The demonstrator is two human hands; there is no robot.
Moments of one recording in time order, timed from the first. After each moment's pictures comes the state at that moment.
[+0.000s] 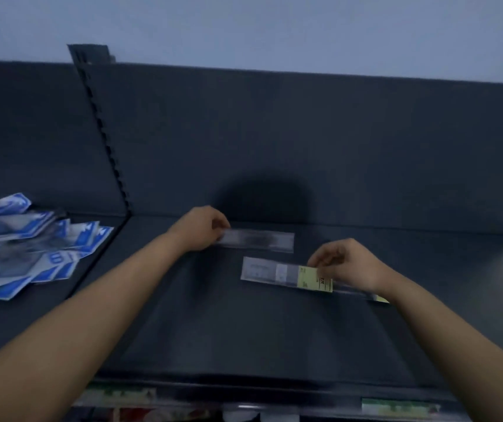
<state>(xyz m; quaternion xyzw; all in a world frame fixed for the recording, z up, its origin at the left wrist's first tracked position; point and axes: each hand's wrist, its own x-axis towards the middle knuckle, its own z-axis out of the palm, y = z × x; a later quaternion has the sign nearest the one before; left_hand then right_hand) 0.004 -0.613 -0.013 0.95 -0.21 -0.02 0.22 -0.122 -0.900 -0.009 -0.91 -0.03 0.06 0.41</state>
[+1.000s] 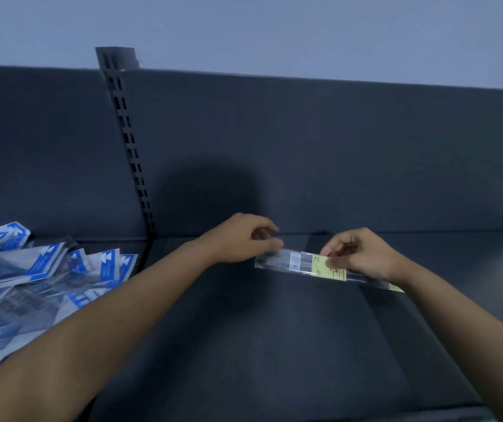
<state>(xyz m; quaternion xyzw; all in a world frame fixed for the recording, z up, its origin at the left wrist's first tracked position) 0.030 -0.589 0.001 0.86 -0.40 -0.06 0.30 -0.074 -0.834 0.005 -0.90 0.03 0.02 0.43</state>
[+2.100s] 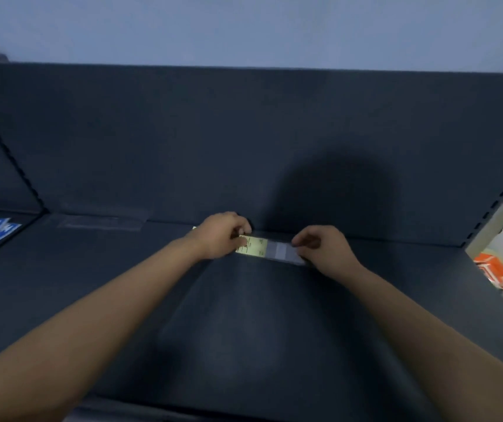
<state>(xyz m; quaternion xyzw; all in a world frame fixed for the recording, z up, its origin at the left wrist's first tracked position) -0.030 -0.857 -0.013 0.94 -0.26 -0.03 0.20 -0.081 -1.088 -0.034 -0.89 -0.03 -0.04 0.45</state>
